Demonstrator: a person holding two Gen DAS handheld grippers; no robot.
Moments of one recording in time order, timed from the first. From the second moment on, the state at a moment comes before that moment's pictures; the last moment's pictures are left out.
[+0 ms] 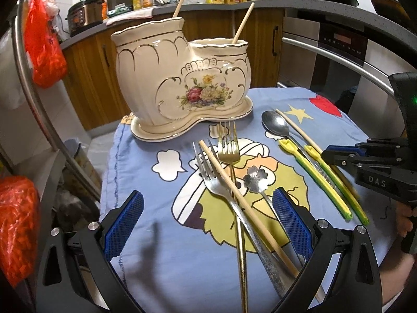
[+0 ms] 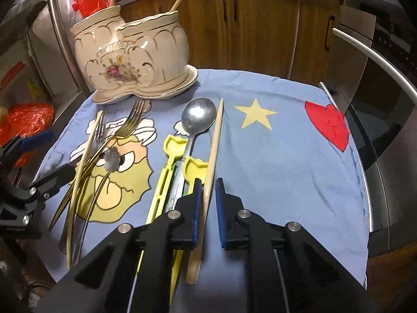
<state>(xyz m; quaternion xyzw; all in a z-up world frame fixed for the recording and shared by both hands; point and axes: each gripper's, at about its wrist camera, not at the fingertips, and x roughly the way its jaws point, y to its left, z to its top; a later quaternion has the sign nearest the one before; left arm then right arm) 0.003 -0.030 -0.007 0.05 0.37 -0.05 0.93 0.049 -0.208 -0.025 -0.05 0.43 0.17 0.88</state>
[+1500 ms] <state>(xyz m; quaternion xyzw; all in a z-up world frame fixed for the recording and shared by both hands) 0.025 -0.037 -0.014 -0.03 0.39 -0.07 0.92 0.038 -0.230 -0.002 0.01 0.39 0.19 0.90</state>
